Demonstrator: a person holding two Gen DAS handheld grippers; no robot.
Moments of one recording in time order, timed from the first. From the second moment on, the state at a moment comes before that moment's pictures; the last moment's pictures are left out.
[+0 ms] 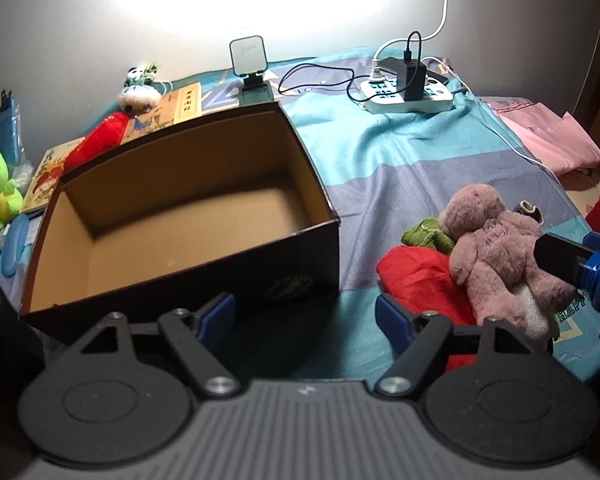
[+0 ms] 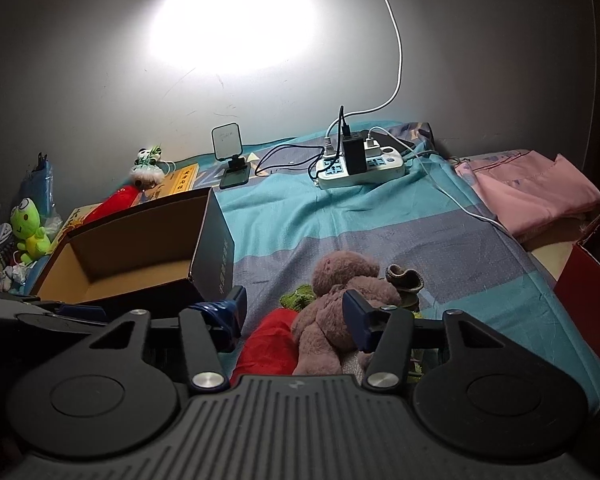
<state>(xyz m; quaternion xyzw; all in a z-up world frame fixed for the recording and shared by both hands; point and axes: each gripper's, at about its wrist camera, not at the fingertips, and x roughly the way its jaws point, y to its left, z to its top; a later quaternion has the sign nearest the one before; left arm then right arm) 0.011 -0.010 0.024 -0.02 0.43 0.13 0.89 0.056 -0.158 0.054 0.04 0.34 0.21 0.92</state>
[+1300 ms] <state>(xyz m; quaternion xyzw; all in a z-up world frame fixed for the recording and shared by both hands) 0.088 -0.048 -0.015 -0.13 0.47 -0.05 0.87 0.150 -0.247 -0.016 0.16 0.44 0.30 0.83</state>
